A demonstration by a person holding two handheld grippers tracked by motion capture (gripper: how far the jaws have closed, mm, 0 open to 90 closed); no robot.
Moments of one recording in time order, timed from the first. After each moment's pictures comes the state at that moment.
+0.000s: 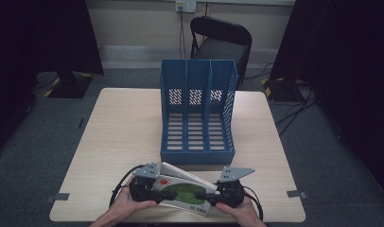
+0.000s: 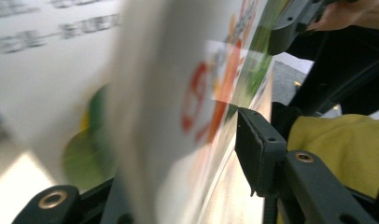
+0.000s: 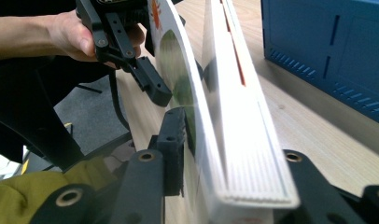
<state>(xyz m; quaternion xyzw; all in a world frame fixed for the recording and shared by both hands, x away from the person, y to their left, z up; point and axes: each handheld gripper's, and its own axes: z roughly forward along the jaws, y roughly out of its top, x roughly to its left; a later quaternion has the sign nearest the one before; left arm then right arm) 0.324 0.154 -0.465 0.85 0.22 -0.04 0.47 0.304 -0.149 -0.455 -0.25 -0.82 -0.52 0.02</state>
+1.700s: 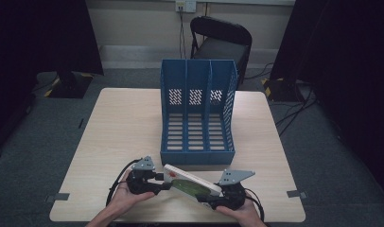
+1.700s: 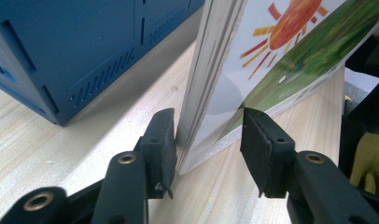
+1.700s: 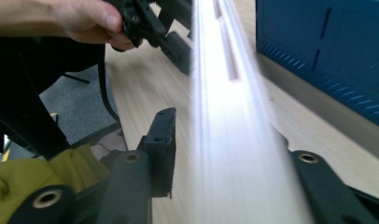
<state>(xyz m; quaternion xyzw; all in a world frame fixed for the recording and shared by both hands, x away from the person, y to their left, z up) 0.341 0.163 -0.475 0.85 0.28 0.00 0.45 0.300 -0.149 -0.460 -0.24 -0.83 -0.50 -0.01</state>
